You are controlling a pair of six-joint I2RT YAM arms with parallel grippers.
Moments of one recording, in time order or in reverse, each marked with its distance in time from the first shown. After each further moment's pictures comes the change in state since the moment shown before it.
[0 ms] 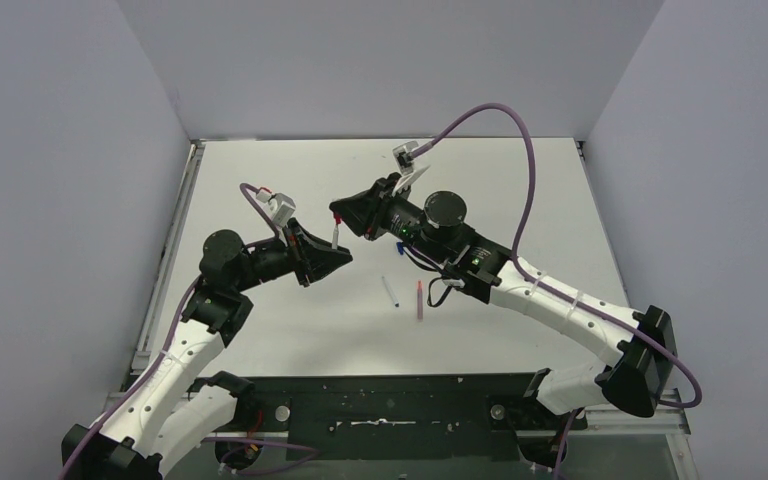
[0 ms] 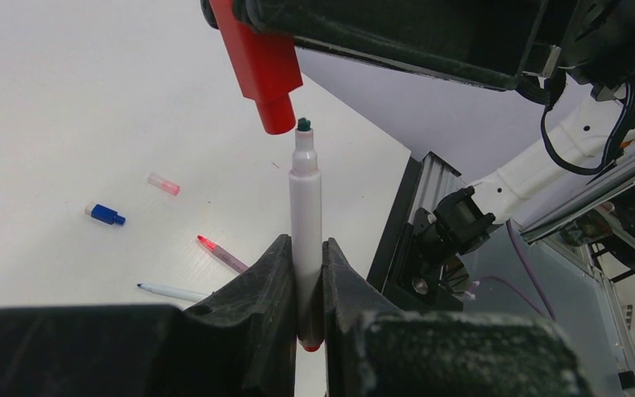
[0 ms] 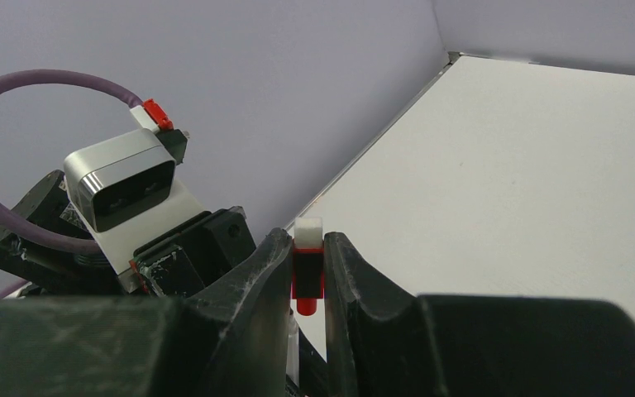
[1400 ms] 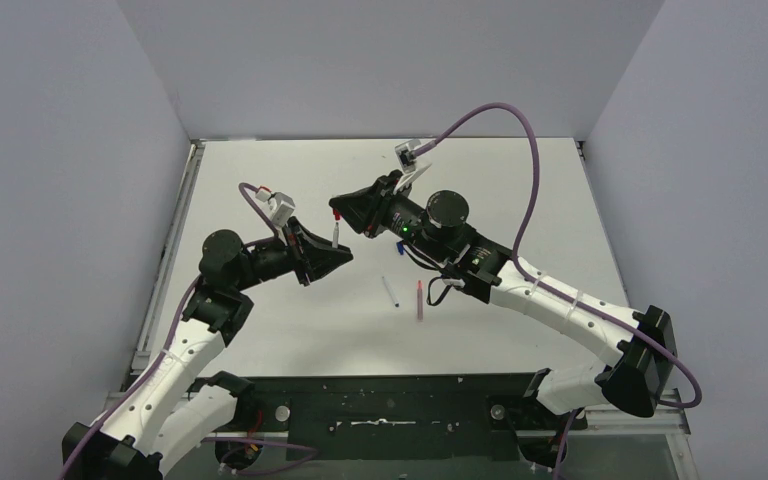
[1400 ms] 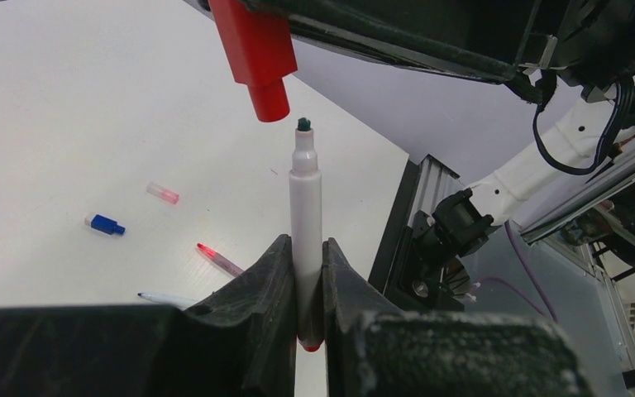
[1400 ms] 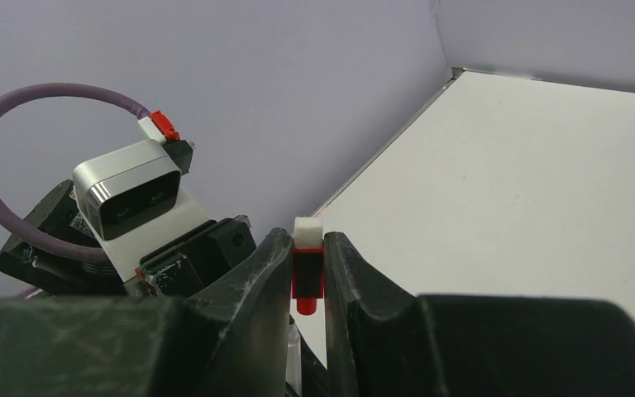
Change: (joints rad) left arm 0.000 0.006 0.000 0.032 0.008 -0.003; right arm -0.002 0.000 0.000 0.032 0.002 -0.003
